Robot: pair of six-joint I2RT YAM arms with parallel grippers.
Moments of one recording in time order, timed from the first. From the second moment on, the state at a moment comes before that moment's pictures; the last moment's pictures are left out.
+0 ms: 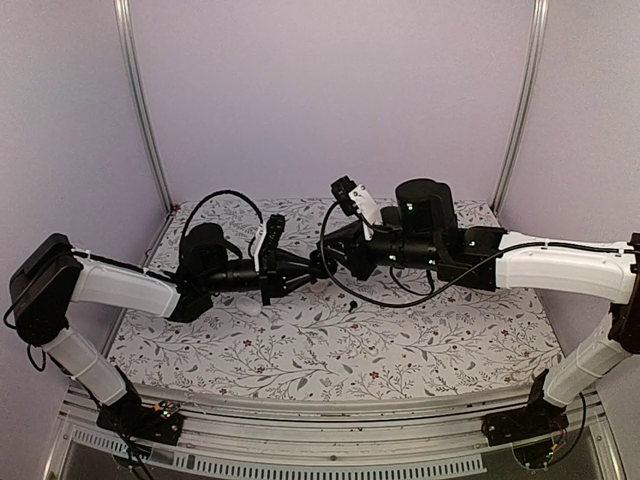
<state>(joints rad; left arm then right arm) -0.73 1.56 0.68 0.85 0.67 -0.12 1.00 1.50 1.17 0.03 -0.10 0.10</state>
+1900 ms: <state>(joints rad) -0.73 1.46 0.65 0.83 0.62 -0.16 1.02 1.50 1.12 0.13 -0.07 0.10</state>
